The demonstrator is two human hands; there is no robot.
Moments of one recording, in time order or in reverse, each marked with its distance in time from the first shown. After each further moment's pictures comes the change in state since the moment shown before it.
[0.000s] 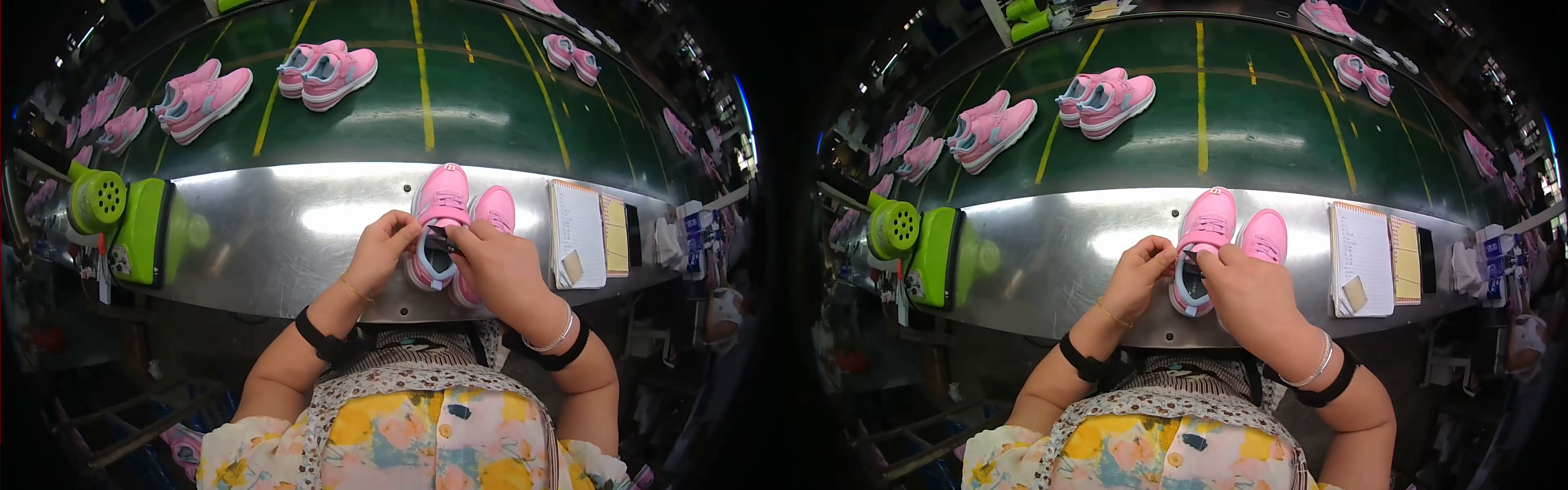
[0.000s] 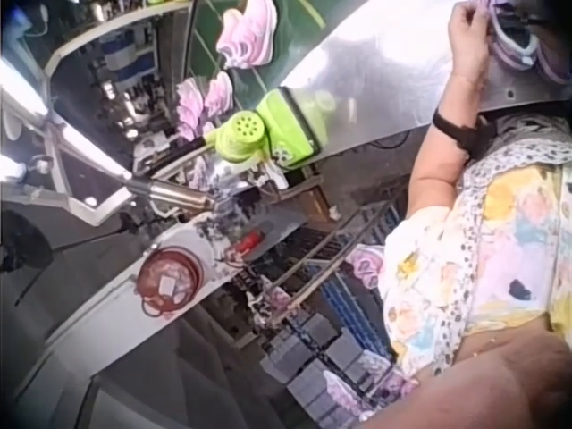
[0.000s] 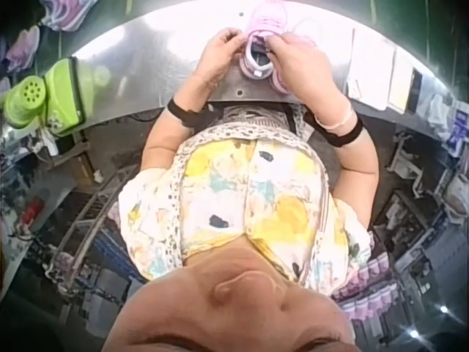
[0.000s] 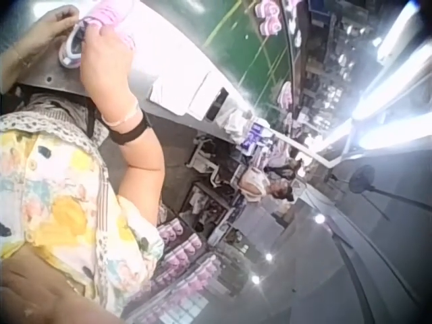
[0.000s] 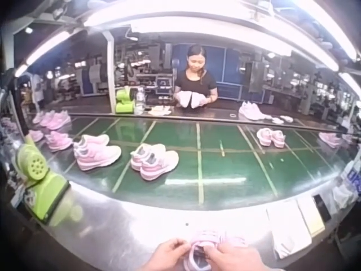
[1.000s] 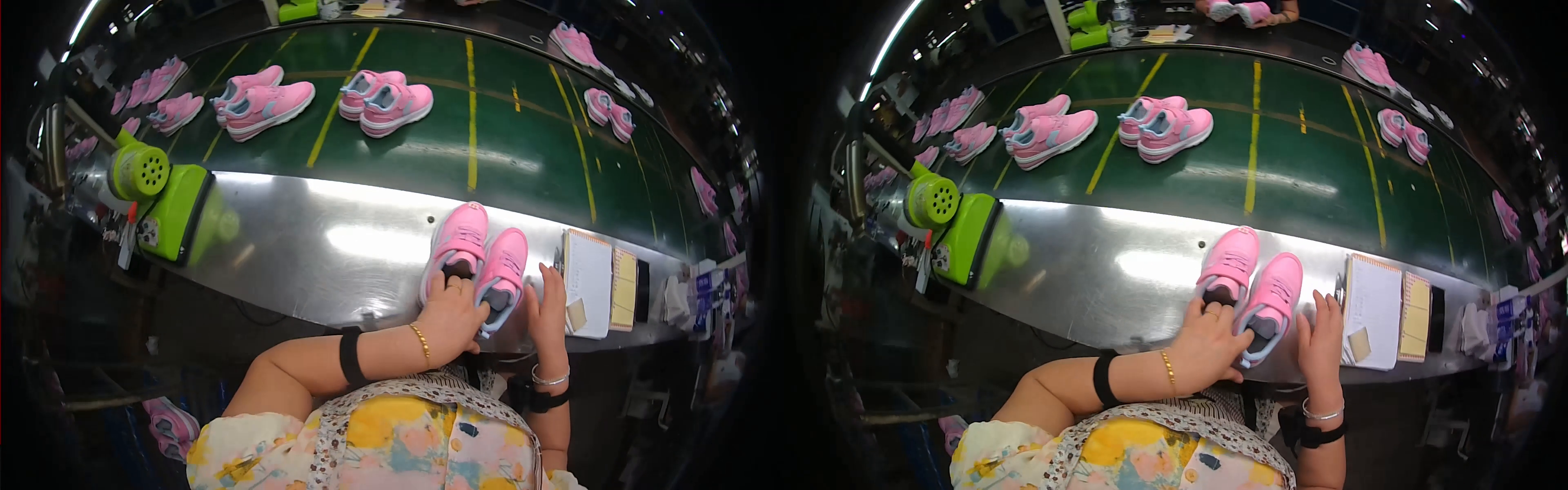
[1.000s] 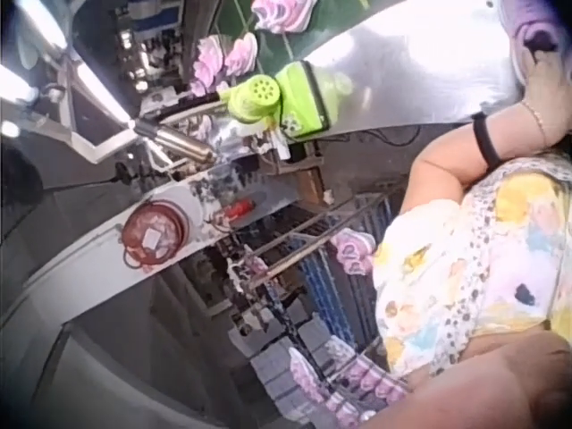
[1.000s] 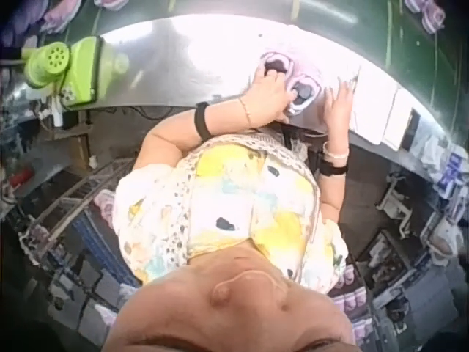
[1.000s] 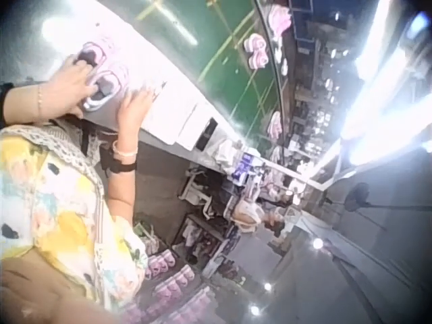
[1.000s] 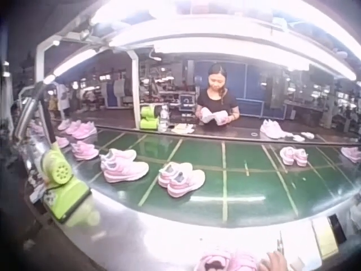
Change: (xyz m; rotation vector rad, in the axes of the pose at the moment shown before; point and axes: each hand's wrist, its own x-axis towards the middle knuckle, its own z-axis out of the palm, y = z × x) left_hand -0.063 0.043 0.060 1.718 -0.255 0.339; right_hand -0.050 0.076 0.078 0.171 0.254 0.355
